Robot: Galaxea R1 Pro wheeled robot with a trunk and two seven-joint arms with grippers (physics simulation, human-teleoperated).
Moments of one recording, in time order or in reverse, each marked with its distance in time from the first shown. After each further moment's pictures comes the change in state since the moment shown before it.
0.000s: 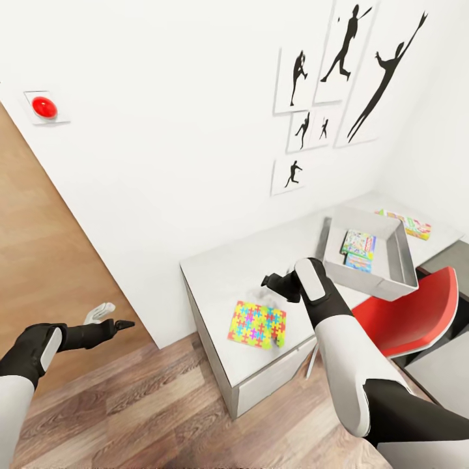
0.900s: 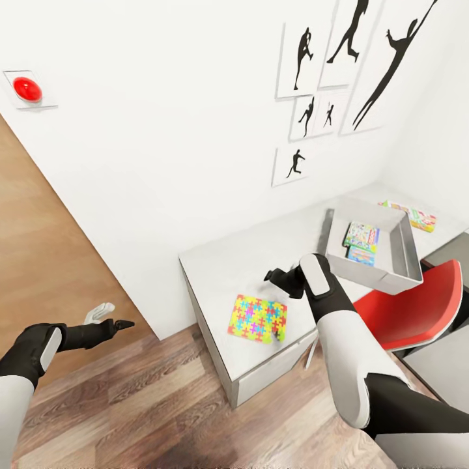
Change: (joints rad) left arm 0.000 0.001 0.002 0.000 0.000 0.000 -0.001; right arm -0.024 -0.002 -0.058 0.000 0.000 -0.004 -0.005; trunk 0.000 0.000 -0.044
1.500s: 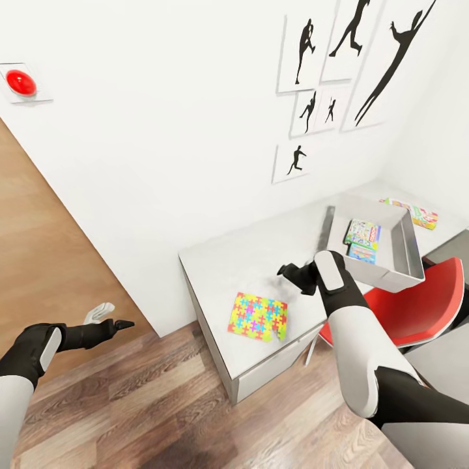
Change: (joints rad) left arm 0.000 0.001 0.000 0.000 -0.001 0.000 0.000; right arm -0.023 -0.050 -0.071 0.002 0.002 -0.023 -0.001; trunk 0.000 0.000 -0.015
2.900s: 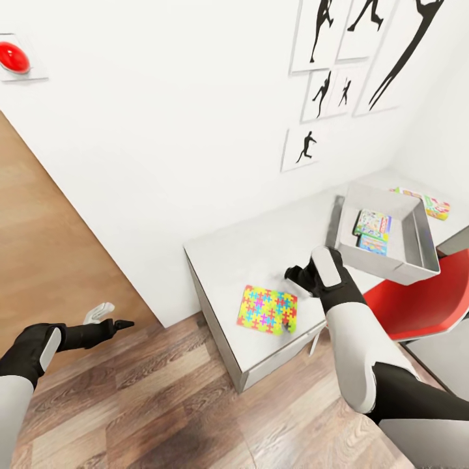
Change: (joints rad) left arm 0.000 0.001 0.001 0.000 0.000 -0.003 0.000; right arm -0.020 0.011 0.005 0.013 0.002 -0.039 -0.196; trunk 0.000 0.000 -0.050
